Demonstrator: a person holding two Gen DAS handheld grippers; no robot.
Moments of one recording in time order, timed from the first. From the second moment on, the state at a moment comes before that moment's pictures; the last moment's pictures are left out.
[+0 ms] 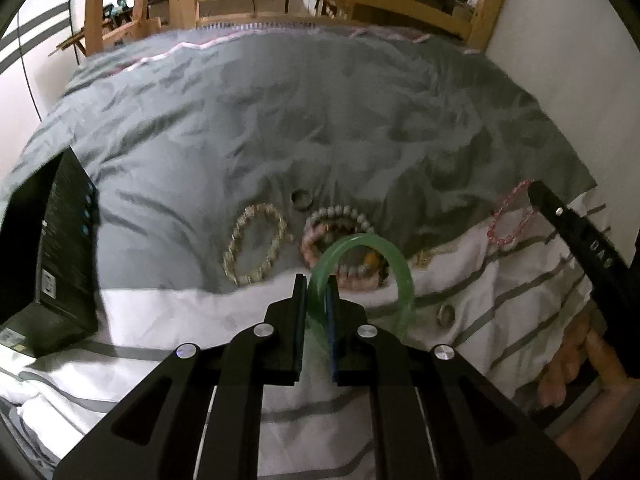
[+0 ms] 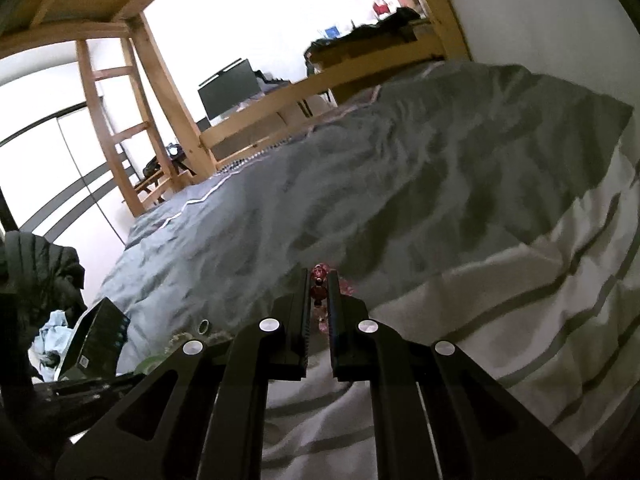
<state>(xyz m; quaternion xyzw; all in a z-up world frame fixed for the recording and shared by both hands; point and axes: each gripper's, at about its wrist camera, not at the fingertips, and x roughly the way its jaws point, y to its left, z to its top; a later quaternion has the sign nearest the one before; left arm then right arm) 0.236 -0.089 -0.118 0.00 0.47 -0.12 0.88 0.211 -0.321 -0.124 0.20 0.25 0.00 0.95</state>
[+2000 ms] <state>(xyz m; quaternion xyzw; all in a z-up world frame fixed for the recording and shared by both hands) 0.247 0.205 -0.087 -0.12 0.40 -0.01 0.91 0.276 0.032 -0.057 0.09 0.30 0.29 0.90</state>
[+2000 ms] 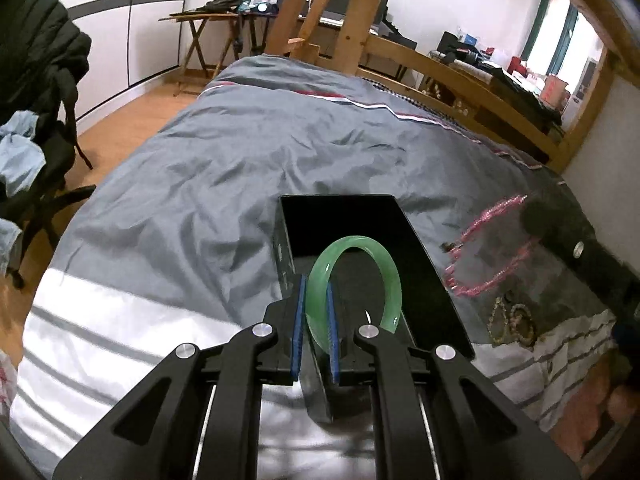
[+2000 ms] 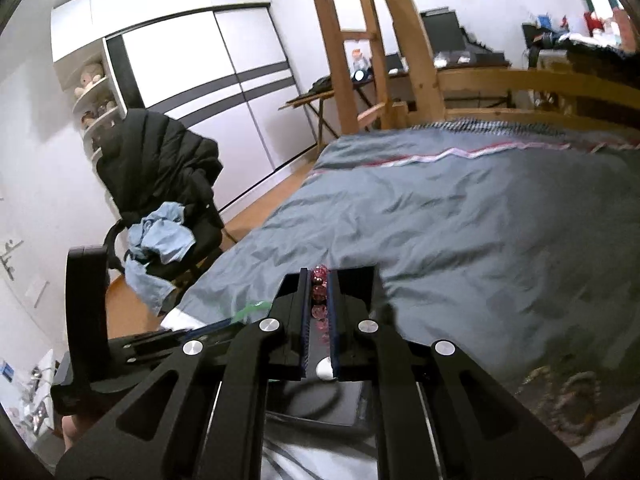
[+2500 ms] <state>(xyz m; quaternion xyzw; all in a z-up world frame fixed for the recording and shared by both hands) 0.260 0.211 -0.098 -0.12 0.40 0.00 0.91 0.277 0.051 -0.113 0.08 0.36 0.30 0.88</state>
